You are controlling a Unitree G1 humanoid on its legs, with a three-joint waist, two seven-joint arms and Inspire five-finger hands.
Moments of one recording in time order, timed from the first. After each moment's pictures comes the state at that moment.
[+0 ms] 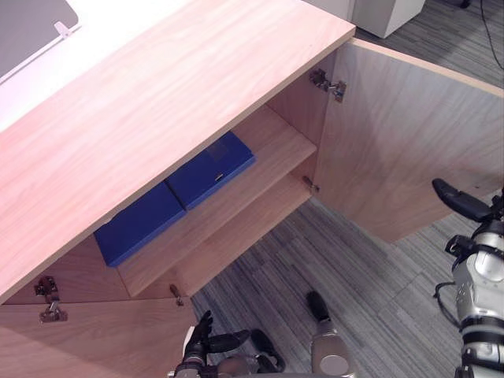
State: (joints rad) left arm 0.18 0.02 -0.02 0.90 -0.05 -0.18 0.06; right arm -0.05 -0.48 -0.33 0.27 0.36 -0.16 -0.30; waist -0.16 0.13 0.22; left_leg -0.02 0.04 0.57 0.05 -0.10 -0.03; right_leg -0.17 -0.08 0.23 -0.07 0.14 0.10
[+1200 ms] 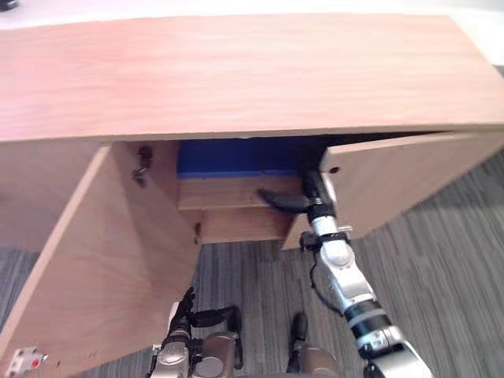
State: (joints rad) left arm 0.05 0.10 0.04 0.90 -0.04 -0.17 0.10; right arm -0.40 -0.11 0.13 0.59 0.18 -0.19 -0.17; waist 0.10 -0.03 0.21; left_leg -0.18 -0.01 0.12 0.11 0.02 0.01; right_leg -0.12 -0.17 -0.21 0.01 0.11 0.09
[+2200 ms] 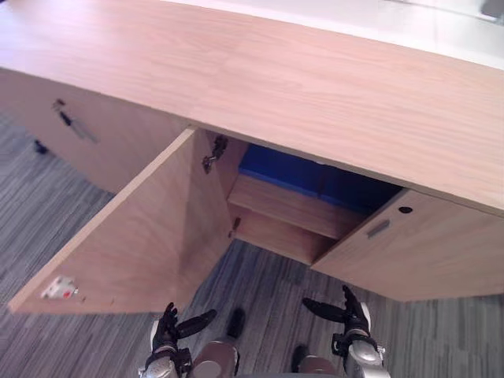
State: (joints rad) left arm 0.16 0.05 0.20 0.83 -0.24 -0.16 0.09; right arm 0.06 -0.04 -0.20 0.82 0.04 -0.13 -0.20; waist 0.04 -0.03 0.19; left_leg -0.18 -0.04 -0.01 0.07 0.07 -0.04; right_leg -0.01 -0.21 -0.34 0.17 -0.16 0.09
